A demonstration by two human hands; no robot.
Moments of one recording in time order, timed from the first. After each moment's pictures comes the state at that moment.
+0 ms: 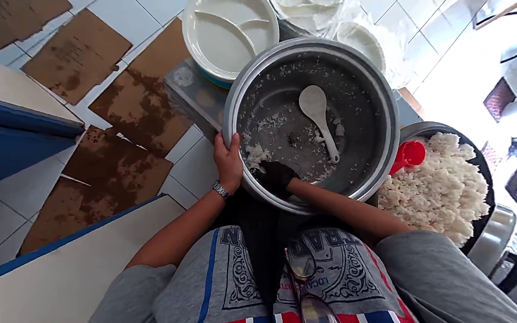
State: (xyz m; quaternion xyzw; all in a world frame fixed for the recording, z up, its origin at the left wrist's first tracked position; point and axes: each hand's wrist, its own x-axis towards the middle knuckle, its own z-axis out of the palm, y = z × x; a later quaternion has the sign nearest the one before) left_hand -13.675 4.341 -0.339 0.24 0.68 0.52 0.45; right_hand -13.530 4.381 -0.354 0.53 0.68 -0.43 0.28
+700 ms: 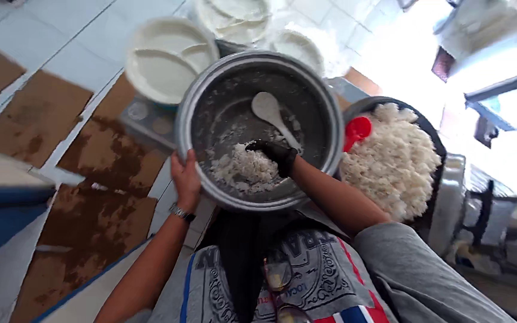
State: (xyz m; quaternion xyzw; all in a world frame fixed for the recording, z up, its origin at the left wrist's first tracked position) left_hand -13.685 4.342 -0.337 0.31 0.70 0.45 0.46; right_hand -13.468 4.409 -0.264 0.56 0.28 -0.77 -0.14
